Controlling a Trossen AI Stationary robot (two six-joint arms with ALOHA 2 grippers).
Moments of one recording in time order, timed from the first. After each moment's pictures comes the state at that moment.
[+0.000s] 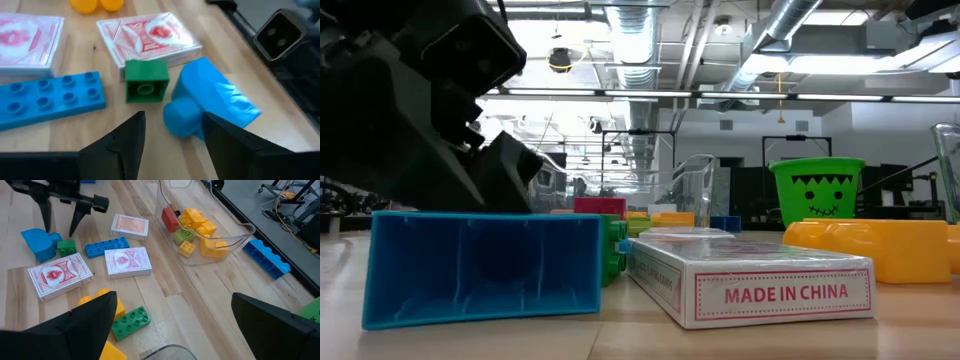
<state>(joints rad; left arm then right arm) -0.55 1.85 0.63 0.68 -0.15 -0.30 1.06 1.48 1.17 -1.31 1.01 1.40</state>
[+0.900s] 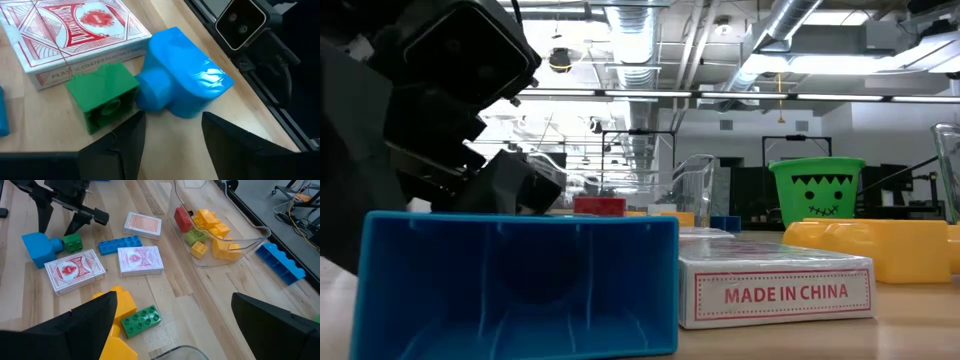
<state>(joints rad) -0.56 1.98 0.74 0.69 0.05 -0.29 1.06 1.48 1.17 -1.23 0.99 1.30</state>
